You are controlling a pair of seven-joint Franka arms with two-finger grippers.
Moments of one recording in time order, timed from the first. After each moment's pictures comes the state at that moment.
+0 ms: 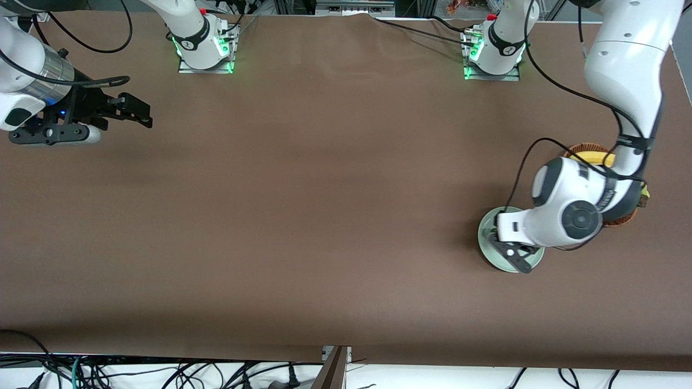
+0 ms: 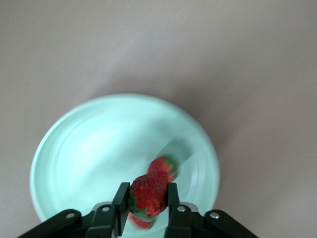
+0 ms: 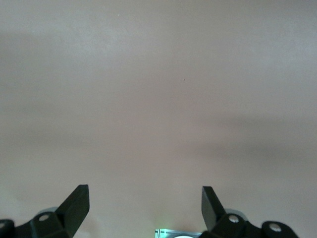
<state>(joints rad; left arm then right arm) 0.22 0.72 -0.36 -1.54 0.27 2.06 0.58 0.25 0.04 -0.11 -1.58 0.07 1.51 0.10</state>
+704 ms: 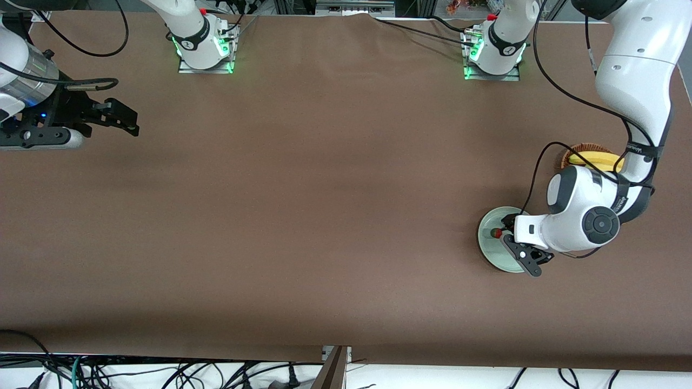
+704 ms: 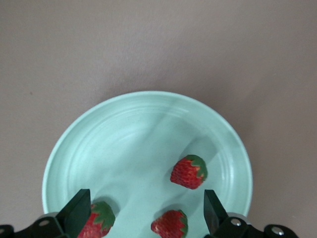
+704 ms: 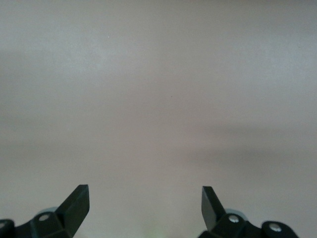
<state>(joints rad) 0.26 0.74 -0.39 -1.53 0.27 2.11 0.70 0.25 0.07 -0.11 -1.51 0.03 1.53 0.11</state>
